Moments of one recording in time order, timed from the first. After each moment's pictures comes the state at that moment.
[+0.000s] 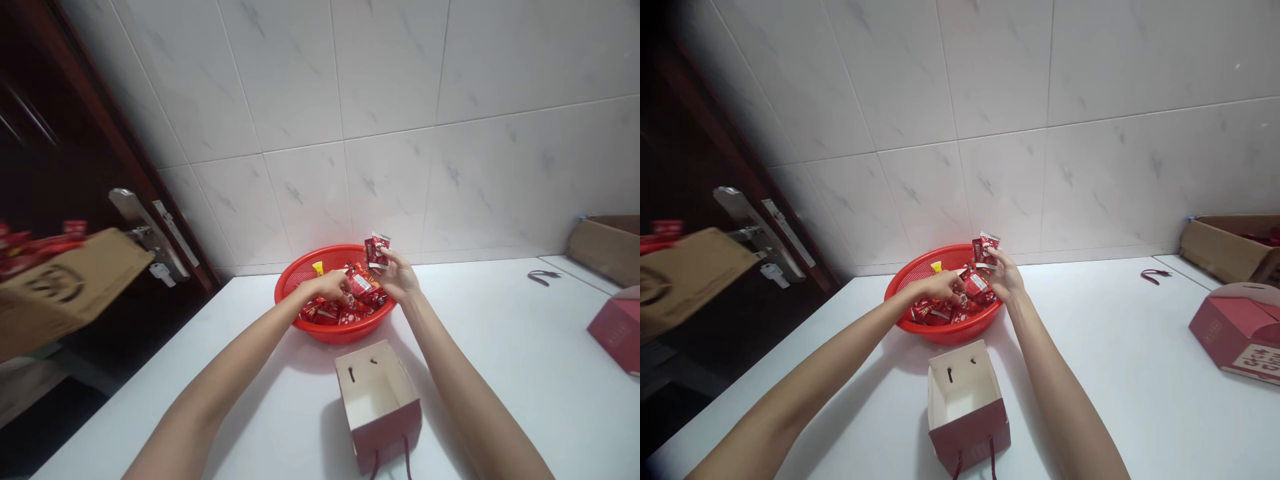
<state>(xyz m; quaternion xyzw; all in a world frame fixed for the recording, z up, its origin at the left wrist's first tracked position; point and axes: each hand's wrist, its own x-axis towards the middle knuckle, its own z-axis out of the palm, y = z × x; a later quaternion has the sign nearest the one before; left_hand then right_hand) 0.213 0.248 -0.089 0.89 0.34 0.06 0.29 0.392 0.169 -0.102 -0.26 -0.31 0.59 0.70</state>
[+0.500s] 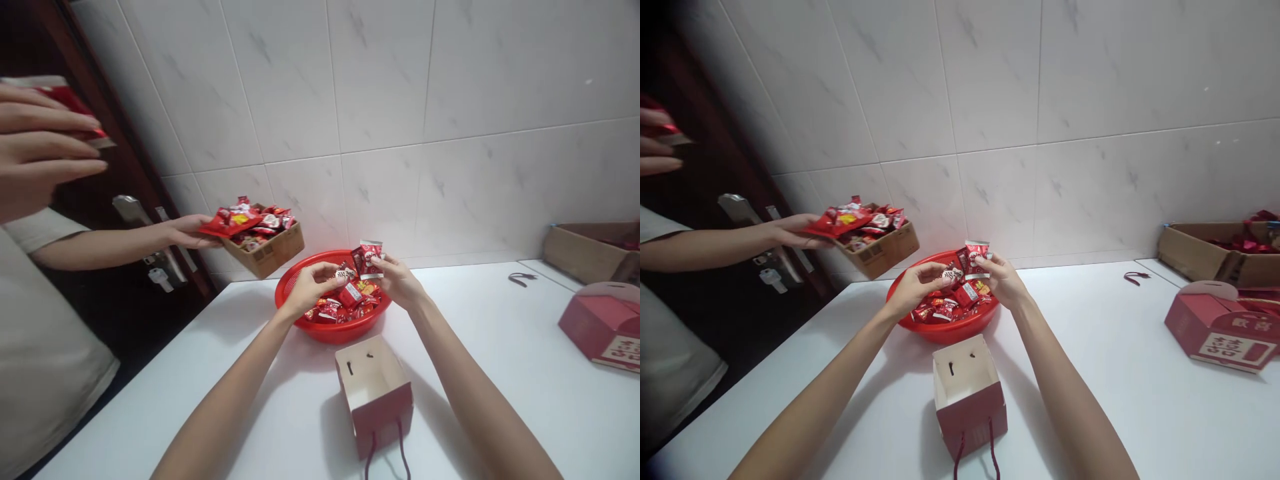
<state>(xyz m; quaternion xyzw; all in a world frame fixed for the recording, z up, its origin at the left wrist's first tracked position) 0.183 0.177 -0.065 0.71 0.29 0.41 0.49 0.386 0.127 -0.075 -0.26 -0.42 0.56 0.66</state>
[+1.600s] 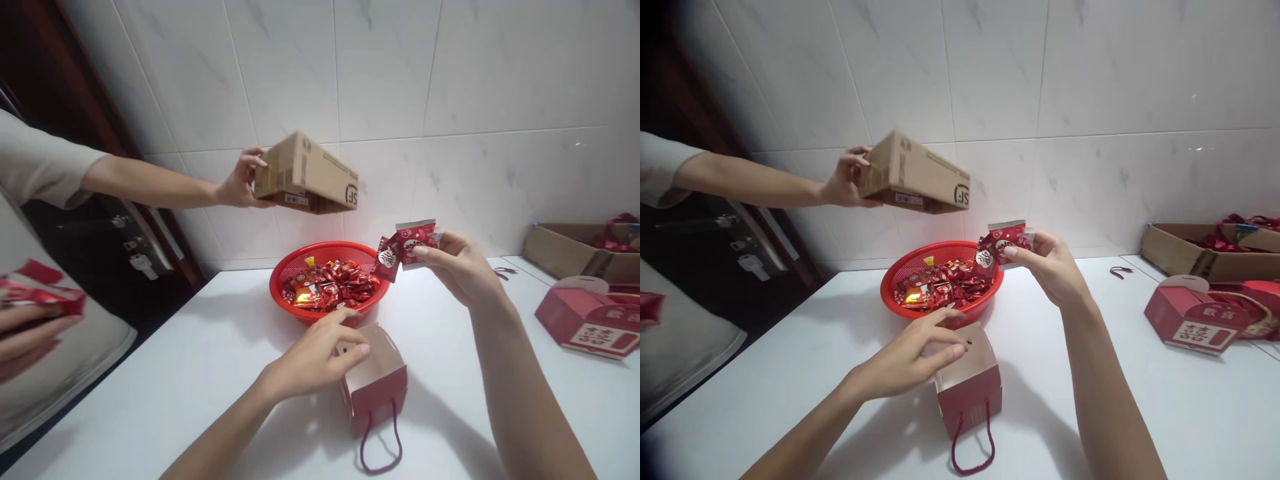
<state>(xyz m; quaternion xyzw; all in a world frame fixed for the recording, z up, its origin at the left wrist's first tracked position) 0.162 0.064 -0.069 0.90 0.30 0.13 0.30 0.422 0.041 -0.024 -0.34 -0.58 0.34 0.65</state>
